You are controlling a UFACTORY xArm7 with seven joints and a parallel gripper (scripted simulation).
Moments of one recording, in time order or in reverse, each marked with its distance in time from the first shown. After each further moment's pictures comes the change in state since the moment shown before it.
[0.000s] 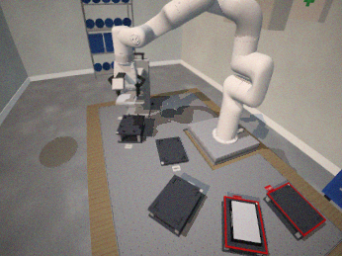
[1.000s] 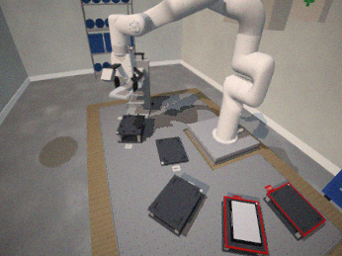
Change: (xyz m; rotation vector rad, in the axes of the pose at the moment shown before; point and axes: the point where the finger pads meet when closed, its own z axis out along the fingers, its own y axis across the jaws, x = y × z) arm 0.021 0.000 -0.042 0.006 0.008 0.299
